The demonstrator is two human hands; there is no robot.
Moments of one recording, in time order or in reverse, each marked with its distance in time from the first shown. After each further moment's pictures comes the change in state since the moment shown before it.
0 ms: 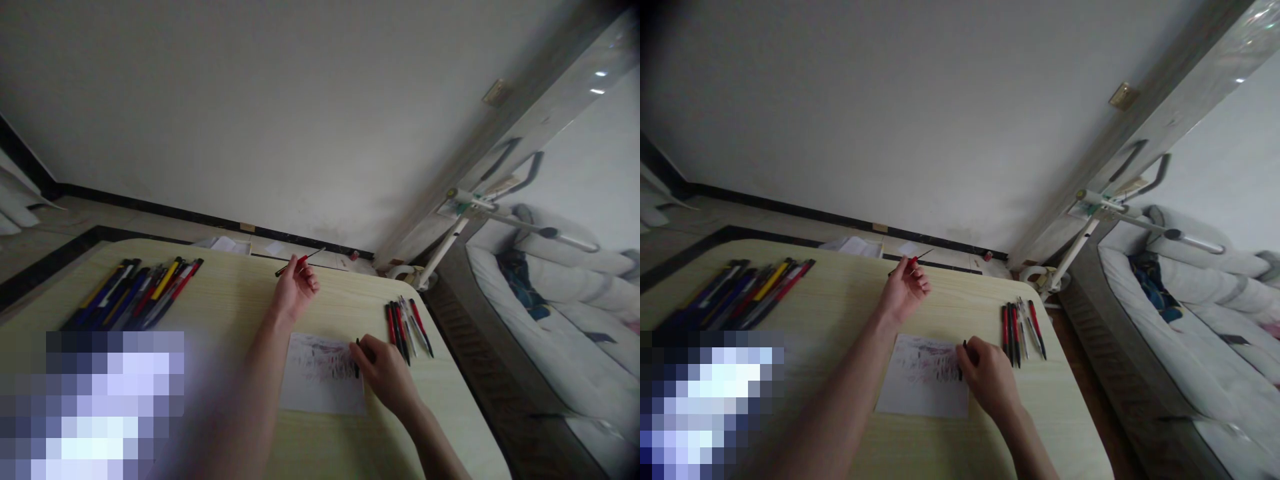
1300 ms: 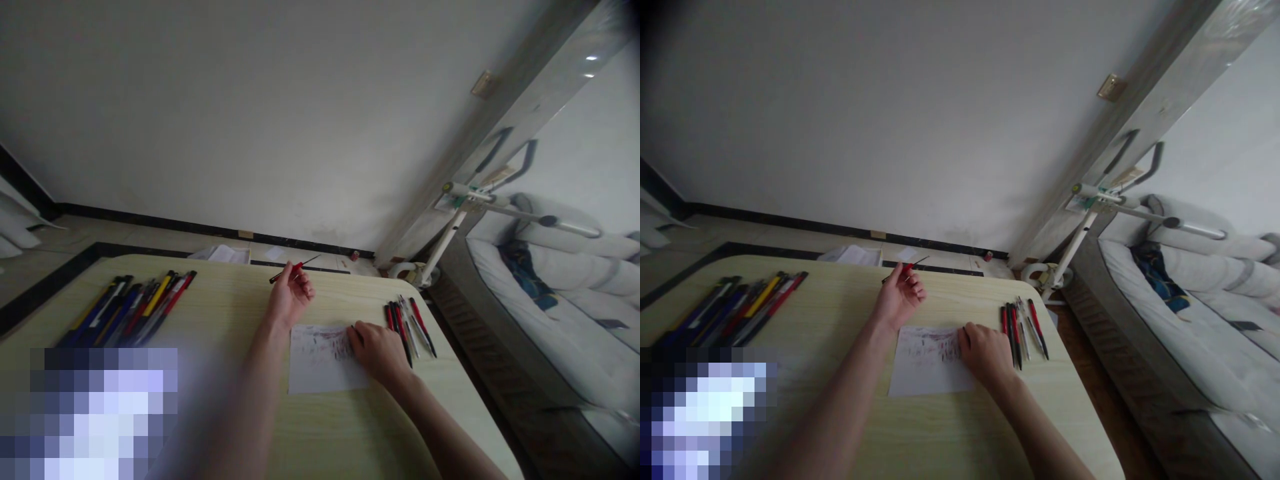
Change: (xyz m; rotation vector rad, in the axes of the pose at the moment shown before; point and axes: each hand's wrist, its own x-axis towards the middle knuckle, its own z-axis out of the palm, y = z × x) left_hand 0.000 0.000 -0.002 0.072 0.026 -0.001; right_hand 0.036 0.007 0.004 -0.472 0.055 -0.138
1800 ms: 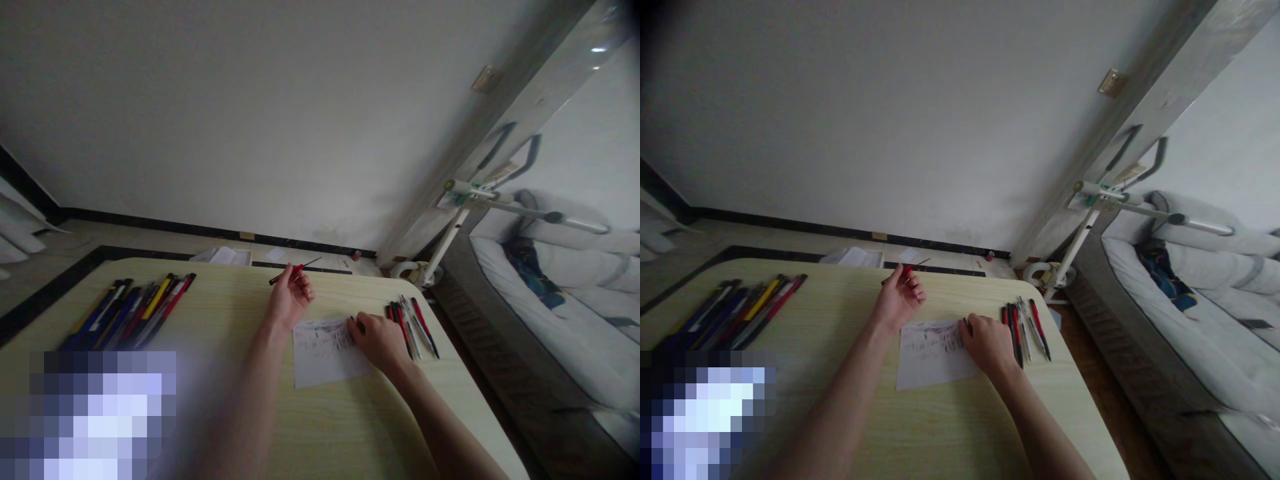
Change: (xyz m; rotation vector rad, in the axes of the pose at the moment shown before) left_hand 0.000 -0.001 0.001 0.051 0.043 -0.010; right_hand 0.017 0.006 -0.002 0.013 -0.041 0.087
